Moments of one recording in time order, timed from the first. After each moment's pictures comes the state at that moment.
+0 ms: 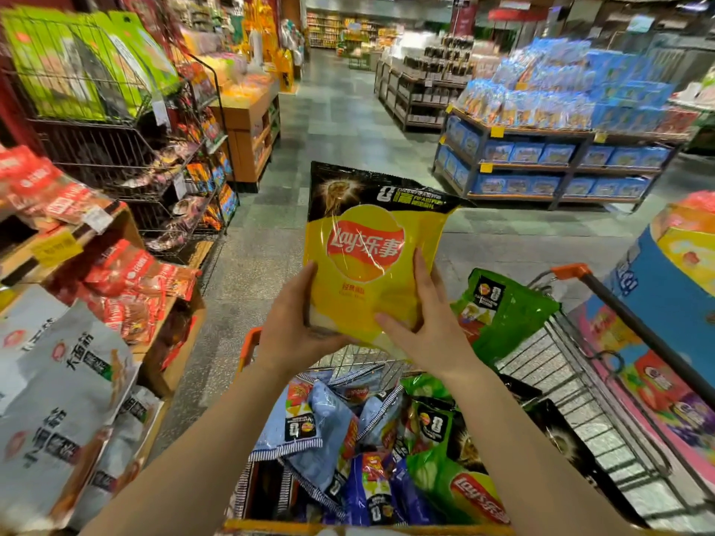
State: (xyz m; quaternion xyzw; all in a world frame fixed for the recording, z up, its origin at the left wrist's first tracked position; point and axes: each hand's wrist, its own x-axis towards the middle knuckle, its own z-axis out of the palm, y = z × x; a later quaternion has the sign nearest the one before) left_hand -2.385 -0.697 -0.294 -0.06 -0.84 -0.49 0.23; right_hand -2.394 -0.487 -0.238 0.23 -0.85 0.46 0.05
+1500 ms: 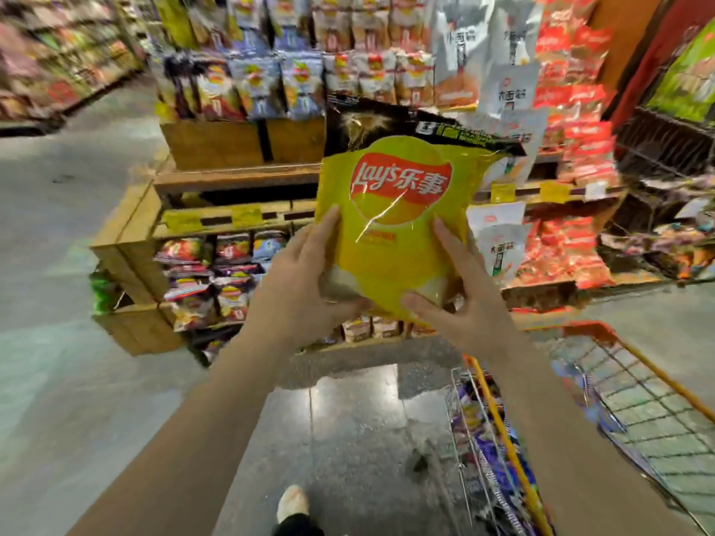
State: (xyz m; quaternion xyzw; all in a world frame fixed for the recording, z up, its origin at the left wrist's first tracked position) left_hand -1.967 -0.537 -0.193 0.57 -0.74 -0.09 0.35; right_hand -2.192 -0.537 -0.199 0.75 -0.39 0.46 -0.29
